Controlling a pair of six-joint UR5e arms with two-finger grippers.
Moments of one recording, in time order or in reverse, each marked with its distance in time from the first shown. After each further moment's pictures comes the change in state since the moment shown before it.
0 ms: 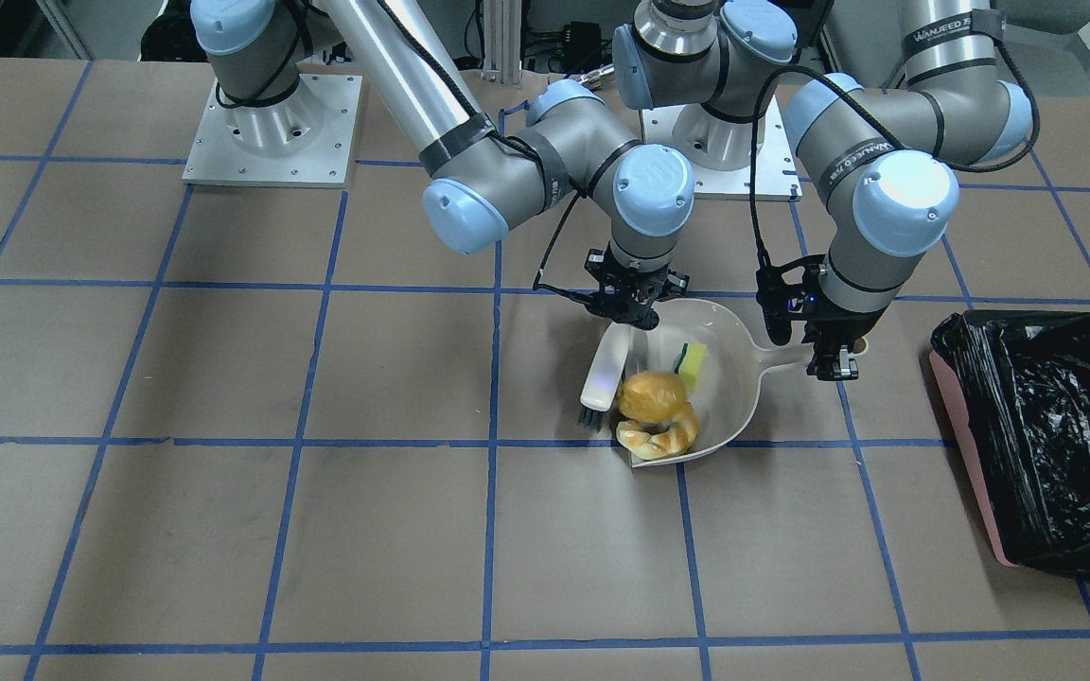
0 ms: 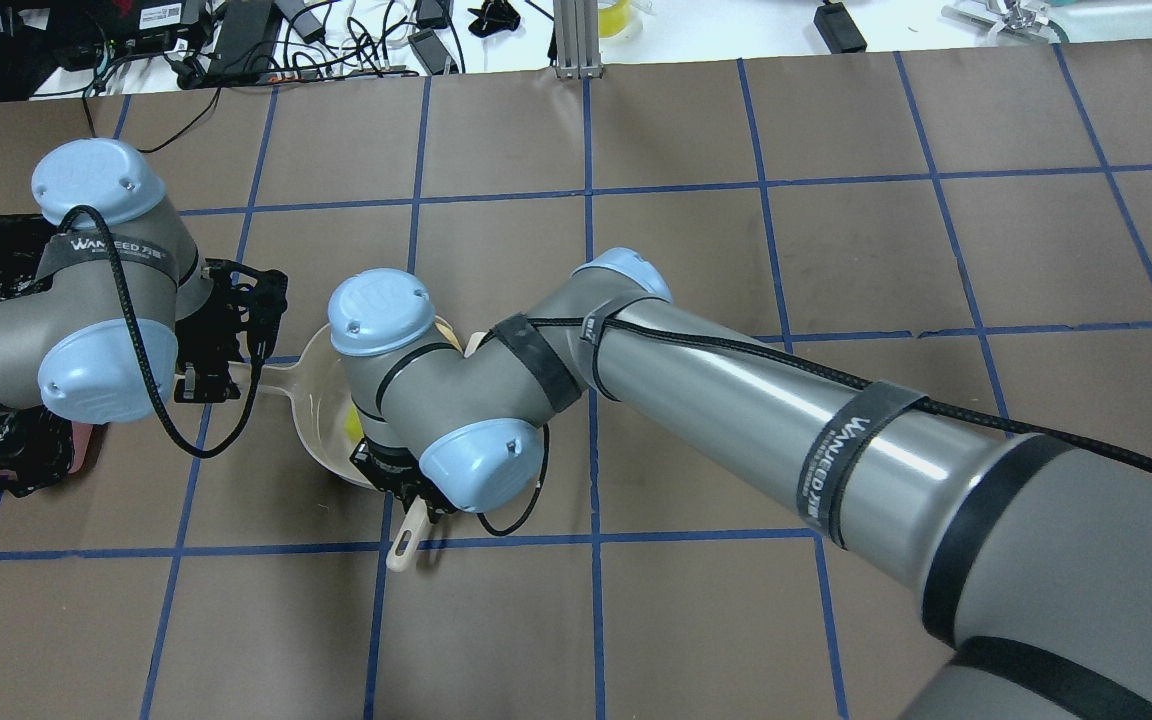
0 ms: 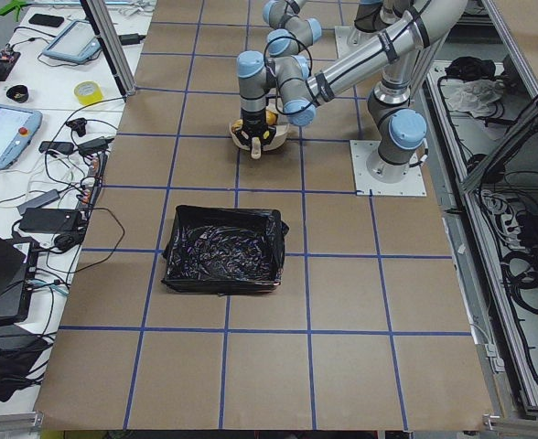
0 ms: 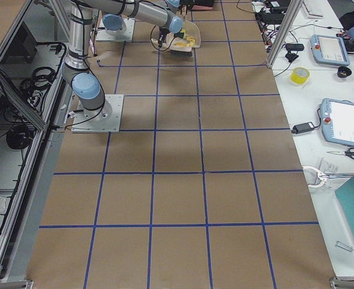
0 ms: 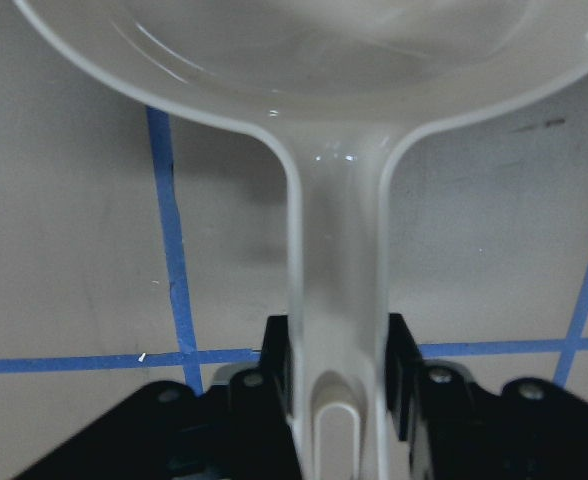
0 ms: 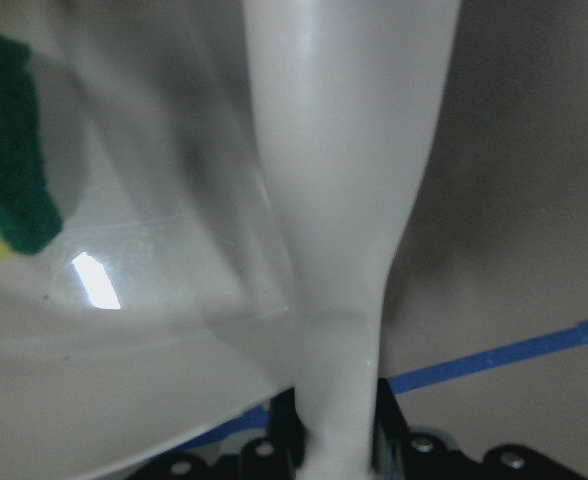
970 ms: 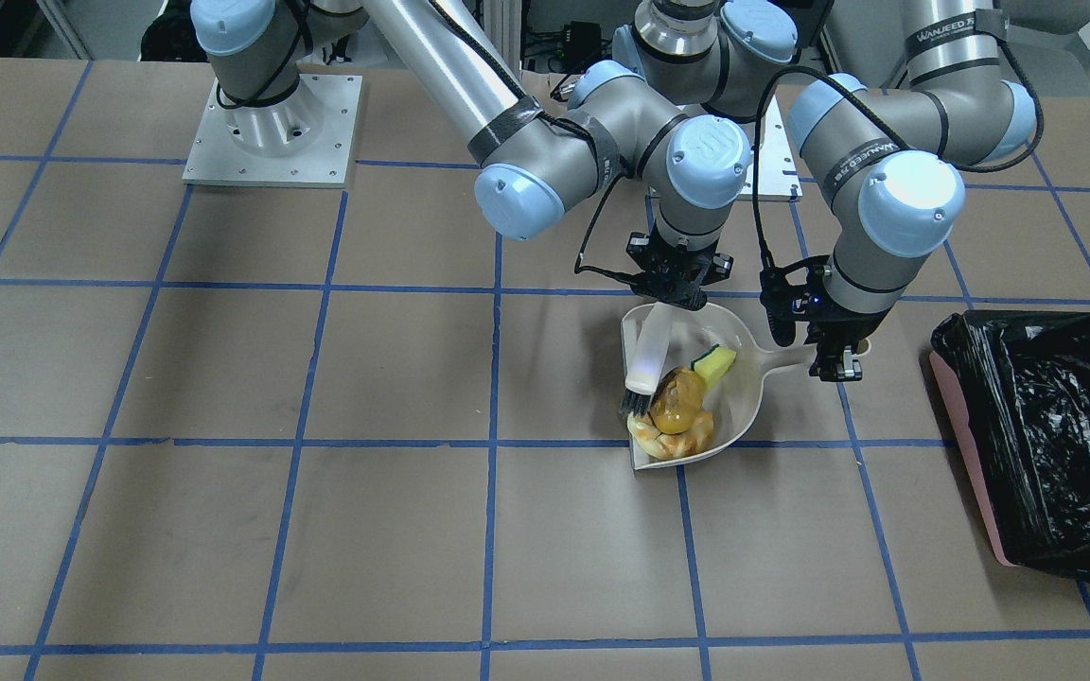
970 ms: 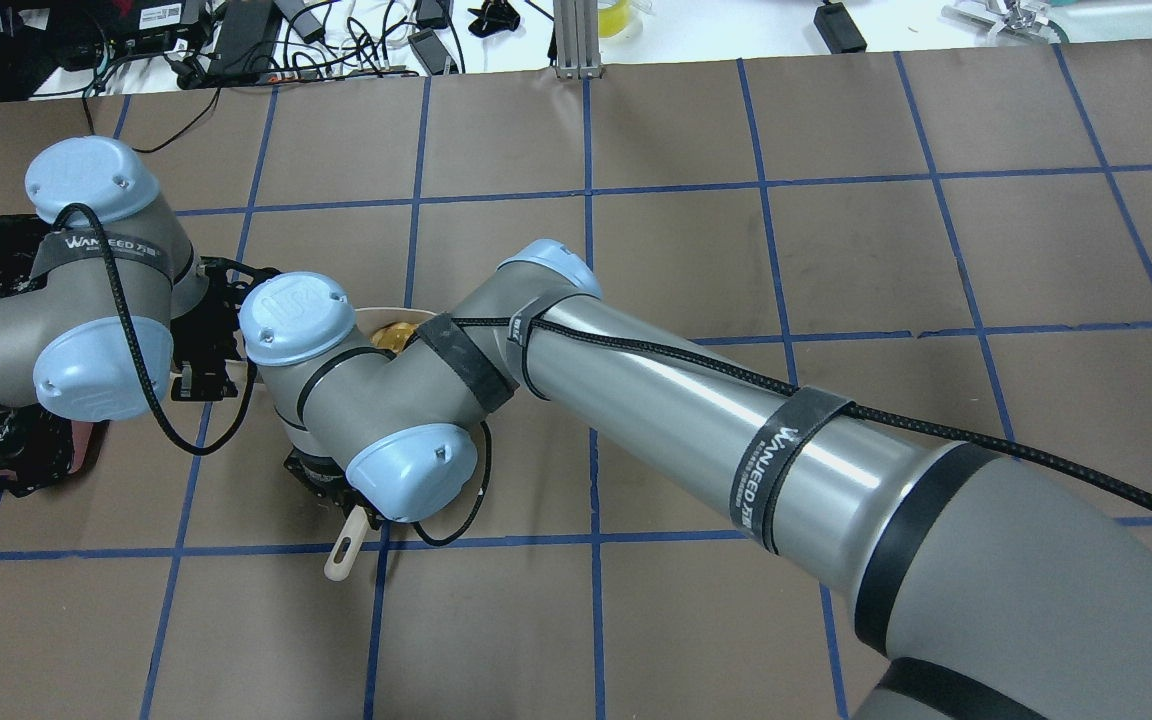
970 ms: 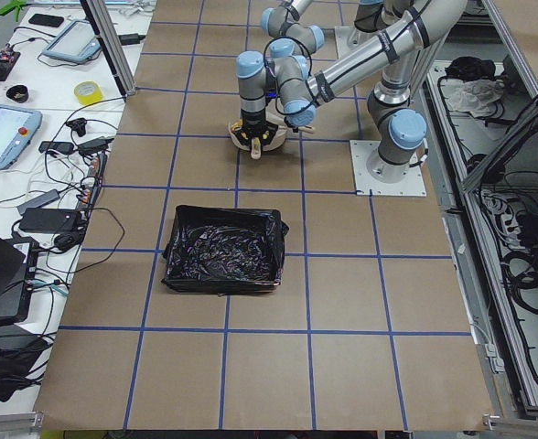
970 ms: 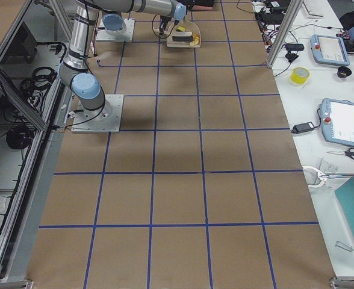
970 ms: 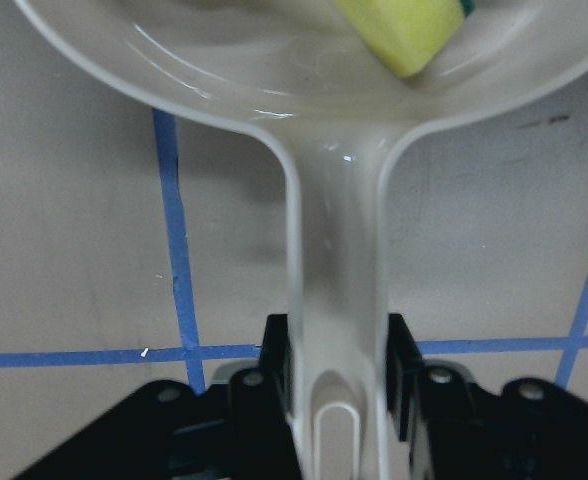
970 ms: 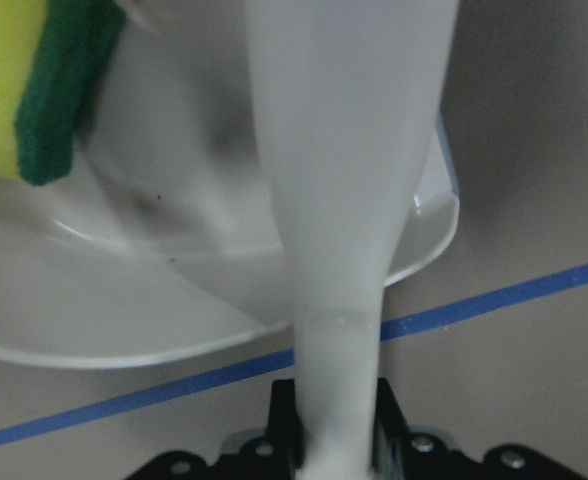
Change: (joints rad) left arm 0.010 0.000 0.005 -0.001 -0.007 0.004; right arm 0.058 0.015 -0.087 0.052 -0.001 0.061
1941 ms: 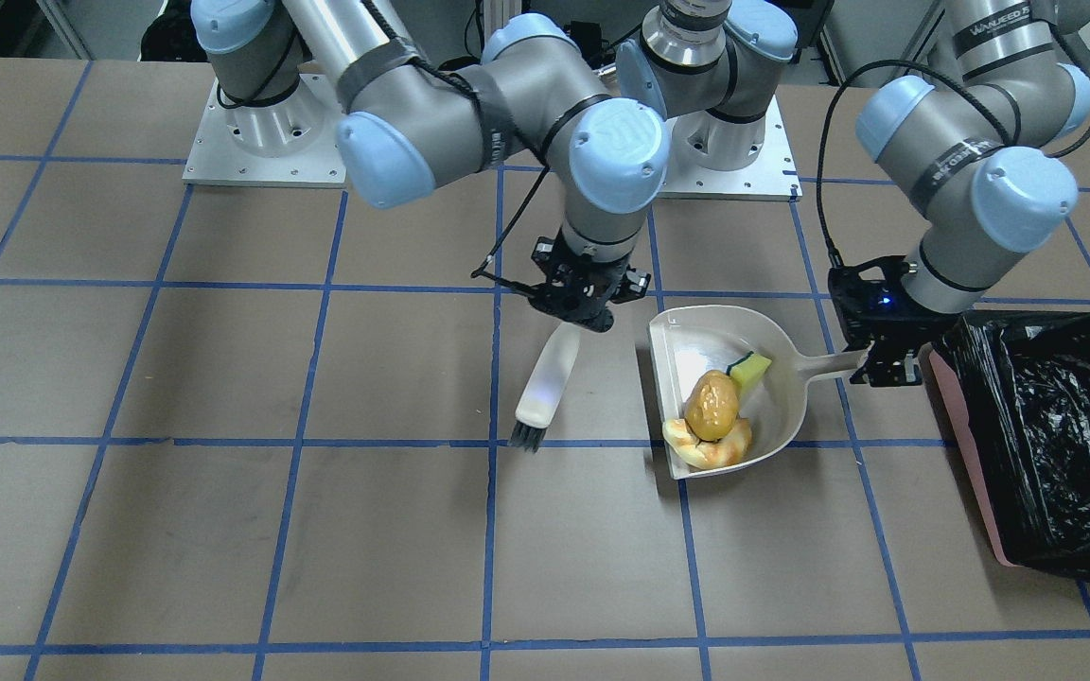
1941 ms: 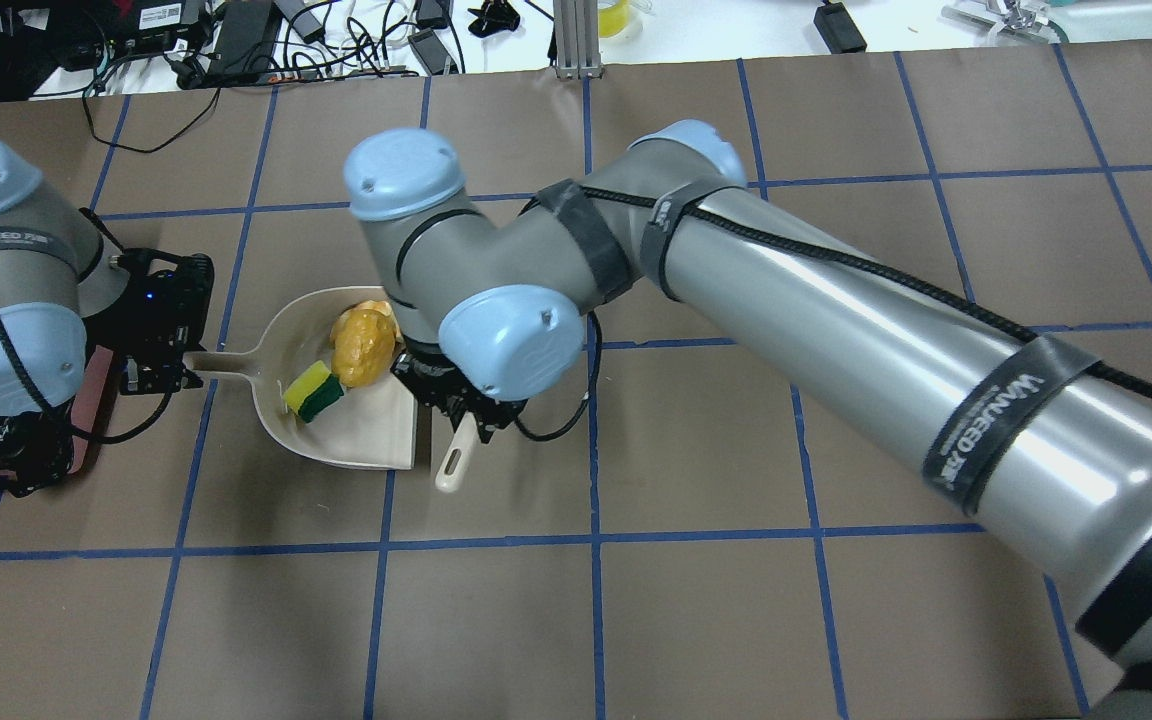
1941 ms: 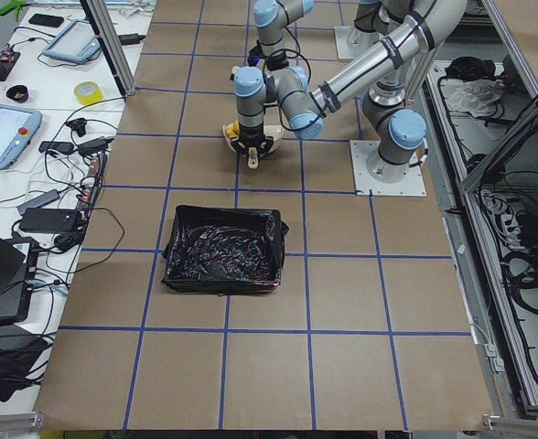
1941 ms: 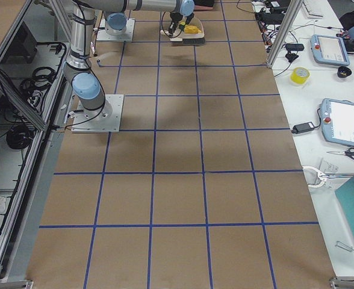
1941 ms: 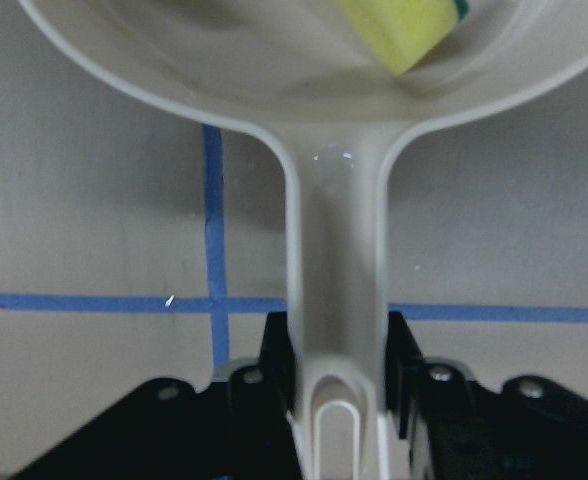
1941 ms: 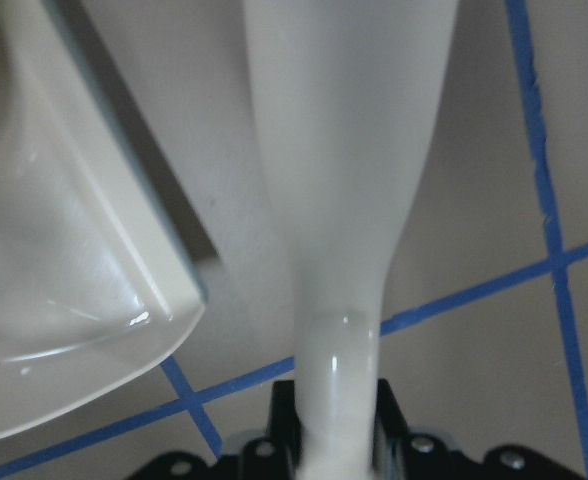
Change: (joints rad) left arm 0.194 0.000 0.031 -0.012 -0.168 0.169; right arm -0.230 -0.165 0.019 0.228 -0.103 -0.221
